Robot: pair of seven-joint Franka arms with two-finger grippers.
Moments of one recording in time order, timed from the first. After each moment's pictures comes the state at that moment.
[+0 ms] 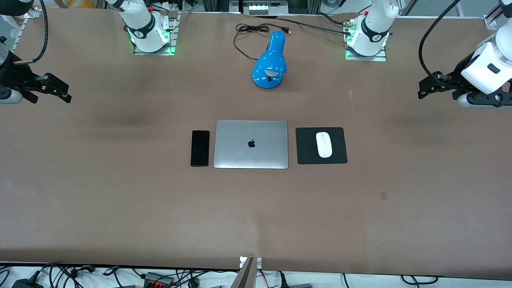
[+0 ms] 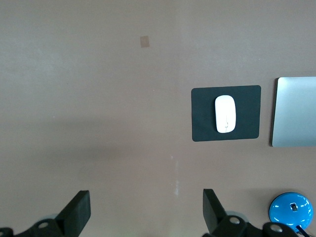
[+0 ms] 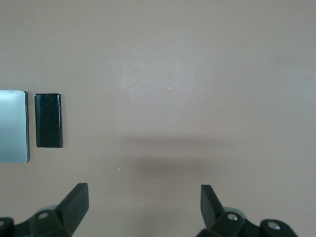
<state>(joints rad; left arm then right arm) -0.08 -0.03 0.03 -1.66 -0.02 1.56 -0.05 -0.05 -0.10 0.00 -1.82 0.00 1.77 -0.07</state>
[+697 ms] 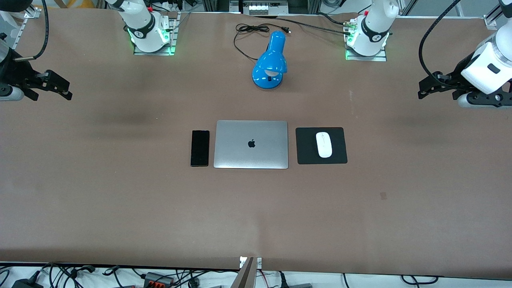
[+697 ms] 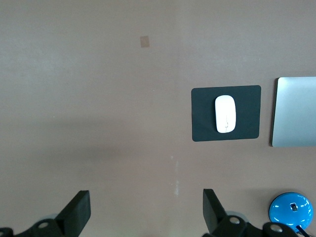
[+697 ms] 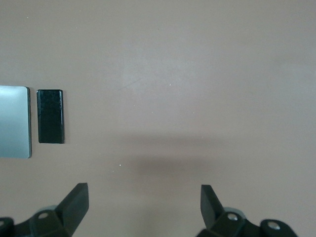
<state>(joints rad) -0.08 -0.03 0.03 -1.66 -0.02 1.56 -0.05 -0.05 -0.11 0.01 -1.82 0.00 1.75 -0.07</state>
